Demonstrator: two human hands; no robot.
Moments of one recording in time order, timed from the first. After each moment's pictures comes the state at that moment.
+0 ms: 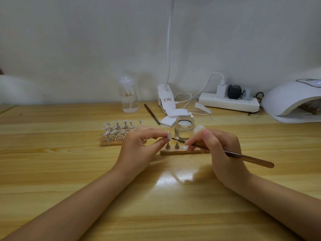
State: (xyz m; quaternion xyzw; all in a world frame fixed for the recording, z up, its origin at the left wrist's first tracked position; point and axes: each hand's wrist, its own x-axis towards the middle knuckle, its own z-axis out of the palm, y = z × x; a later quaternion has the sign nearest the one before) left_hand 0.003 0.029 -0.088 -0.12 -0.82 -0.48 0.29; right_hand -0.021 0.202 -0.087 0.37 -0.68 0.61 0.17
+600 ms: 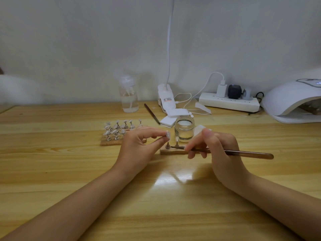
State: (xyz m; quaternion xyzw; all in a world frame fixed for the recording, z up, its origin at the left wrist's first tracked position) left_hand 0.001 0.026 -0.091 -0.10 -0.81 -0.50 0.29; right_hand -0.021 0.201 -0.090 0.37 -0.65 0.65 0.13
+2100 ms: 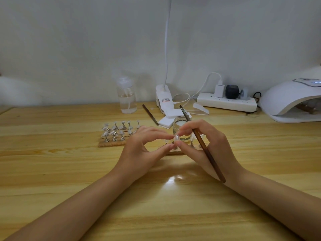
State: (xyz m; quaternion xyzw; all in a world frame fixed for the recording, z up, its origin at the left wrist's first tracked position) left_hand 0.008 0.032 -0.086 -0.17 -0.84 -0.43 0.27; right_hand -0.031 0.199 -0.088 0.38 -0.75 0.47 0.27
